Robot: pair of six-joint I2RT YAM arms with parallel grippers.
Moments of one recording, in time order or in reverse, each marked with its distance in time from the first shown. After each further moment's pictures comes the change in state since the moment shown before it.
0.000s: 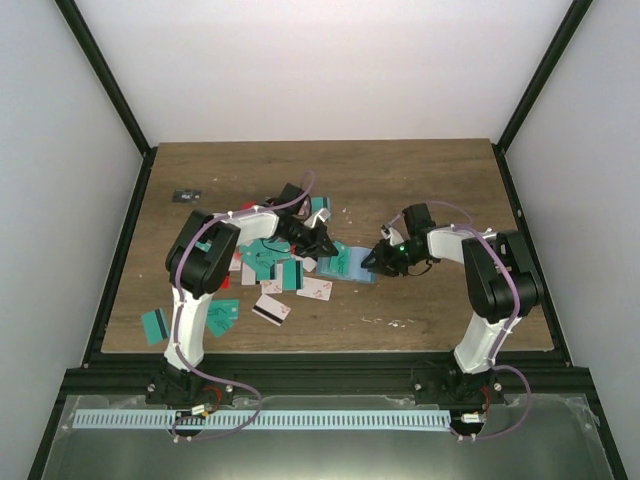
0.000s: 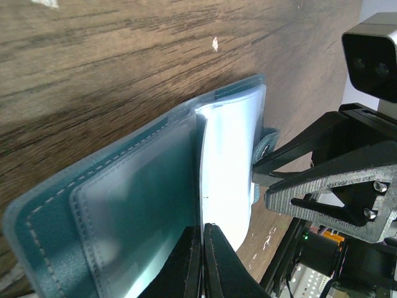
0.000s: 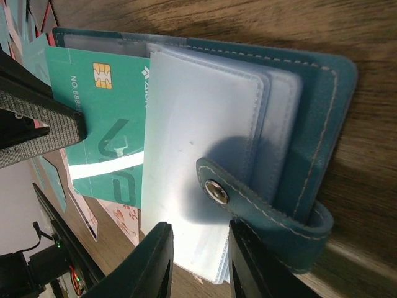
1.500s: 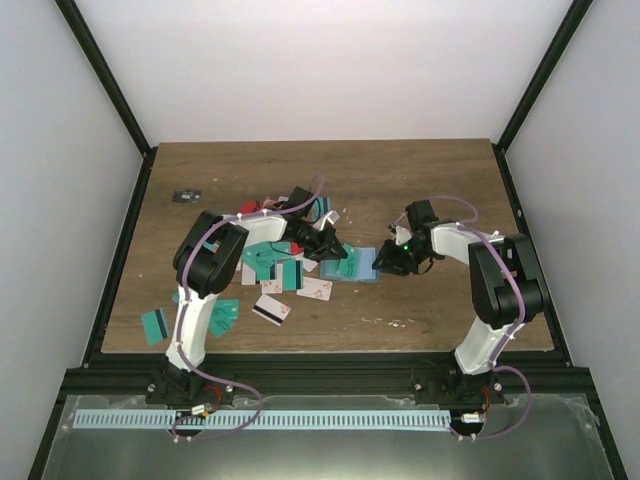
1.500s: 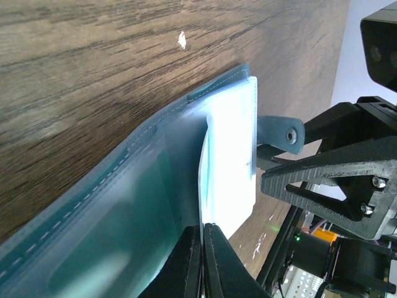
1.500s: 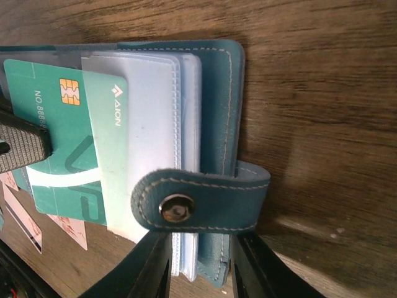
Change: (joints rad) left arm -0.045 0.037 0.012 0.081 0.023 -0.061; right arm -0.012 -0.048 0.040 -0.158 0.190 -0.077
